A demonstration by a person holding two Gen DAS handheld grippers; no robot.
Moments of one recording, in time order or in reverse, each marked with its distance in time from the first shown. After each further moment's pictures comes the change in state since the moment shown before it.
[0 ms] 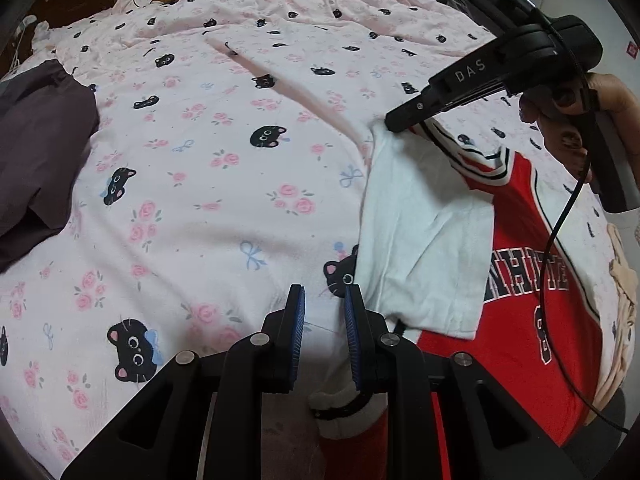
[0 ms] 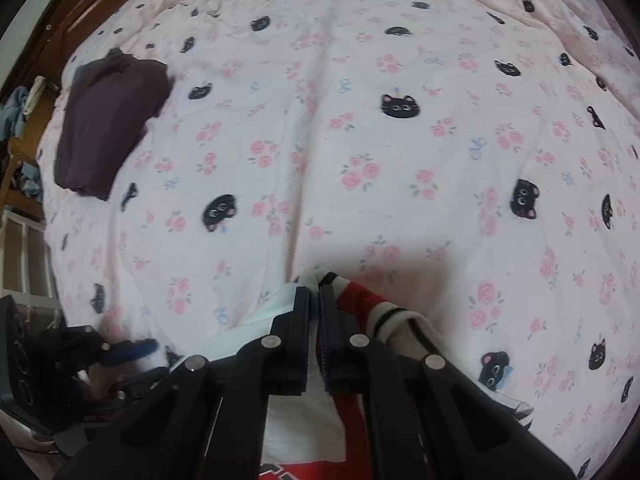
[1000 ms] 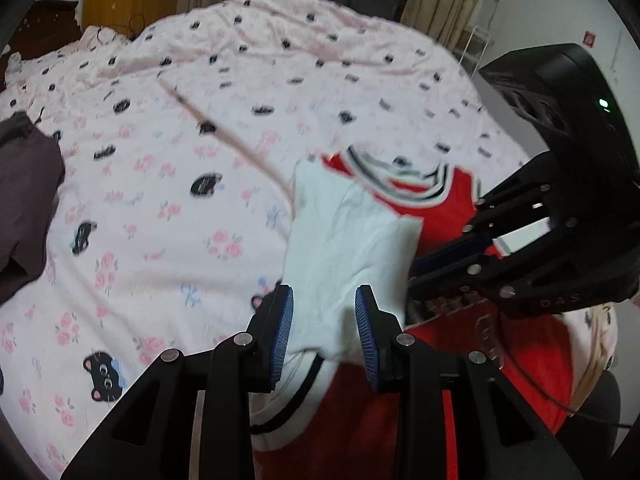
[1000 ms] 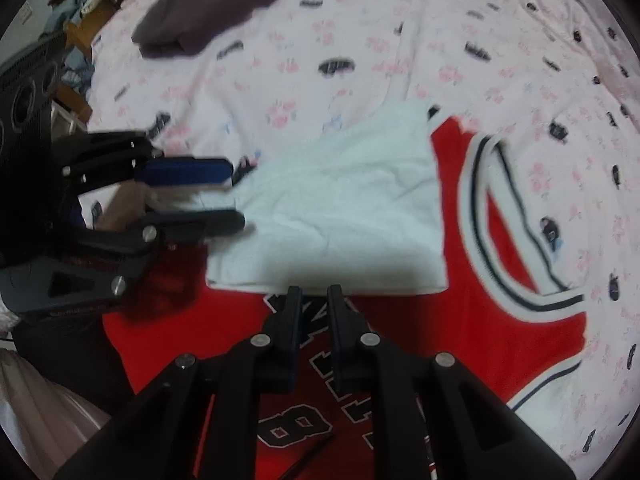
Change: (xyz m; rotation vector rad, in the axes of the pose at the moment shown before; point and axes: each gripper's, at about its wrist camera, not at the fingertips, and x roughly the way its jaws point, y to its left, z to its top) left arm -0.024 -0.035 0.007 0.100 -0.121 -0.137; right arm -0.031 0.059 -0.108 -0.238 0.054 0.024
